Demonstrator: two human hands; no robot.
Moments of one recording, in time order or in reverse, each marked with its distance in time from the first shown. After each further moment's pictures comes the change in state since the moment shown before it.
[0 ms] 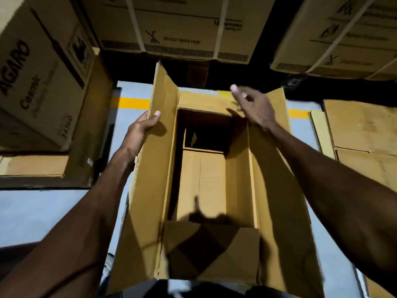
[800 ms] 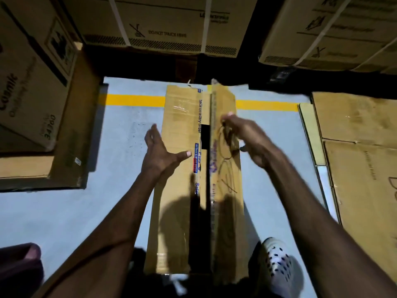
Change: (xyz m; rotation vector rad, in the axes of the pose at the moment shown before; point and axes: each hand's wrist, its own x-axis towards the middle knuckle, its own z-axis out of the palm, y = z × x) left_hand -0.019 -0.051 0.074 0.700 0.157 -0.053; right_hand -0.090 -0.021 -0.026 0.517 -0.346 0.425
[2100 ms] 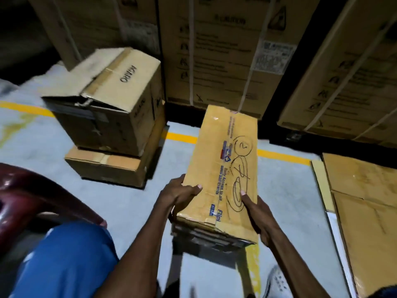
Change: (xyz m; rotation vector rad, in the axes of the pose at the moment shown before) left_hand -0.213 -0.002 -0.122 -0.166 -0.075 -0.140; right_hand -0.202 0.060 0.063 0.139 0.051 -0.016
